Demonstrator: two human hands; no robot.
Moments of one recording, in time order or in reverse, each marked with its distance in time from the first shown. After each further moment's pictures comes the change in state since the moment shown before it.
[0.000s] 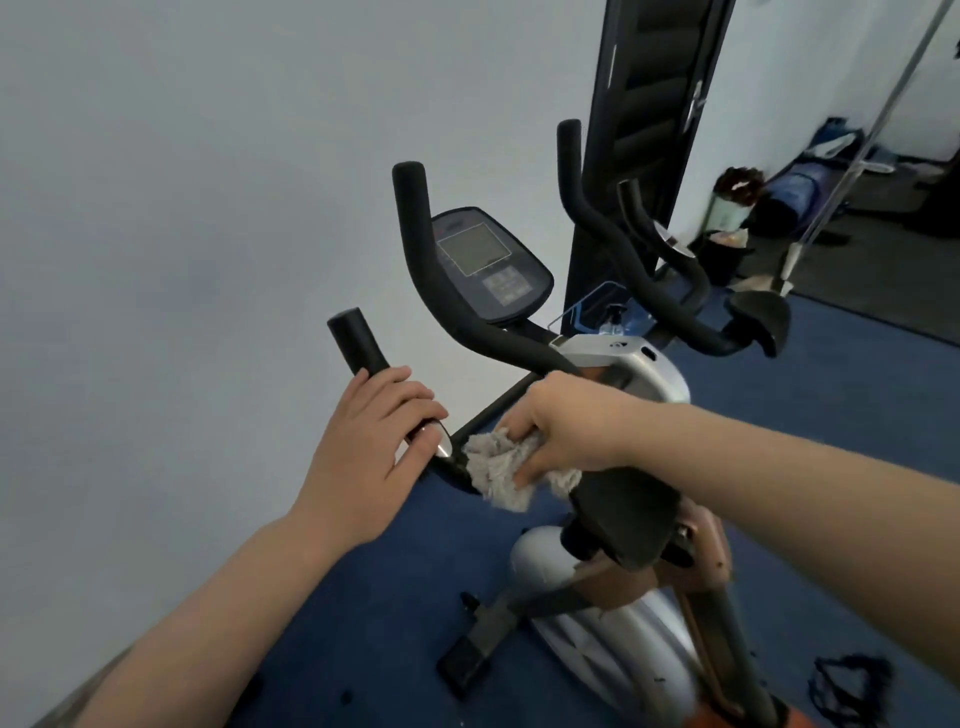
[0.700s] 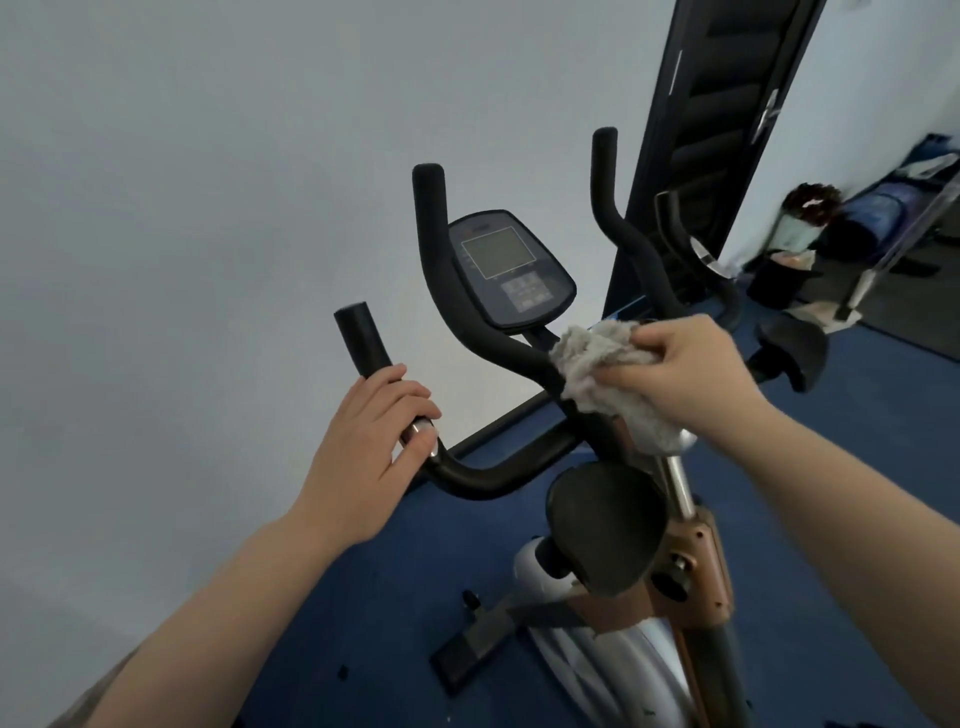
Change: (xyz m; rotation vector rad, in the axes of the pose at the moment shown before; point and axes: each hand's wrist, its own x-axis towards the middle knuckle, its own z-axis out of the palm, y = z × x) left_hand -0.005 0.015 0.013 -0.008 0.038 -0.138; right_hand -0.046 0.063 -0.027 0.595 0.629 0.279
